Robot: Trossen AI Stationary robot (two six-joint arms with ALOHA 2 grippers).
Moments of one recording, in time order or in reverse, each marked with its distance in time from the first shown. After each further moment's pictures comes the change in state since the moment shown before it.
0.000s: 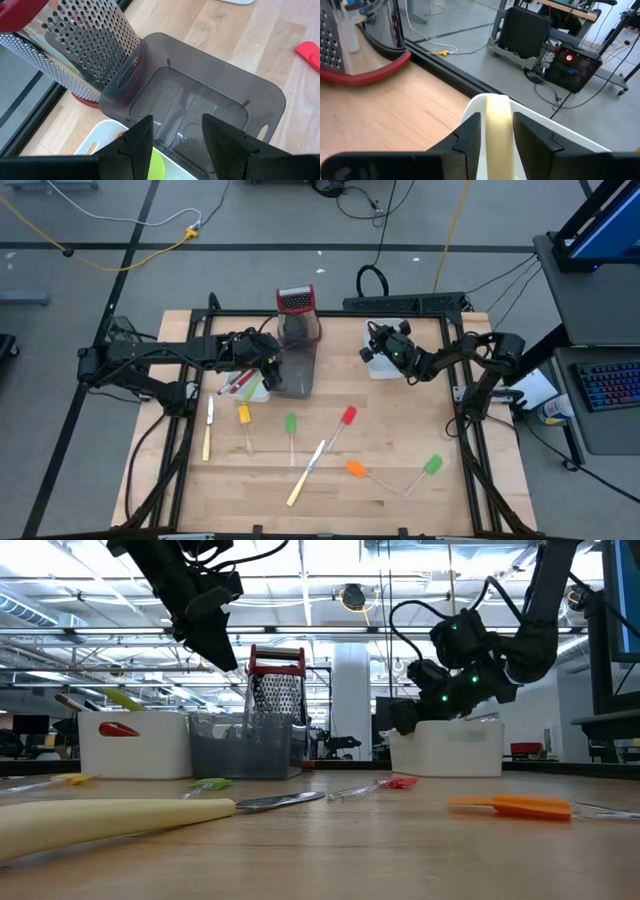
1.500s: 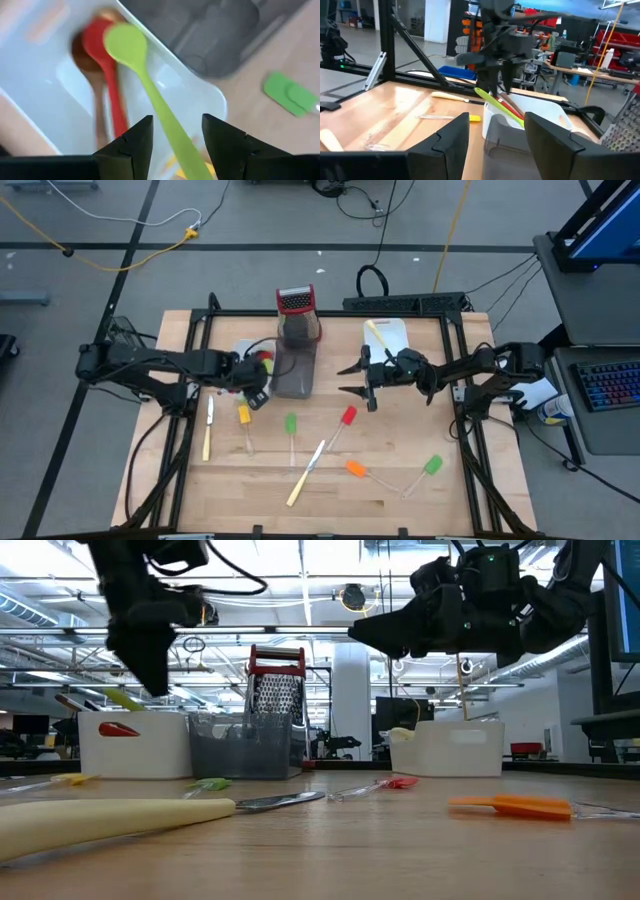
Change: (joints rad) left arm -0.168 -0.017 -0.056 -0.368 0.050 -0.480; right arm 0.264 -0.176 0.000 0.176 -0.891 -0.126
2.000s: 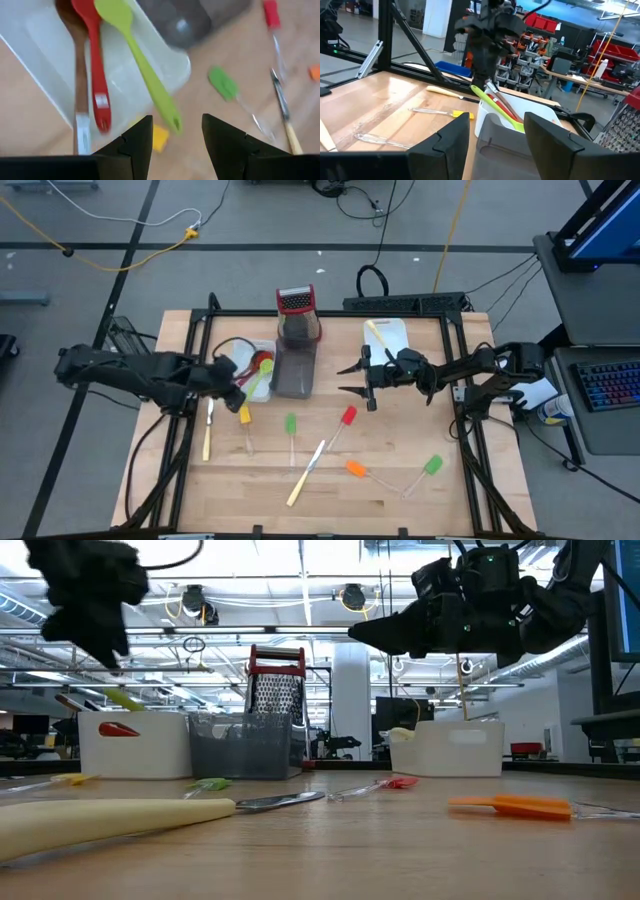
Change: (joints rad) left arm -0.135 -0.391 -0.113 -0.049 0.076 -0.324; right arm -0.002 0.000 0.000 -0.007 0.002 -0.086
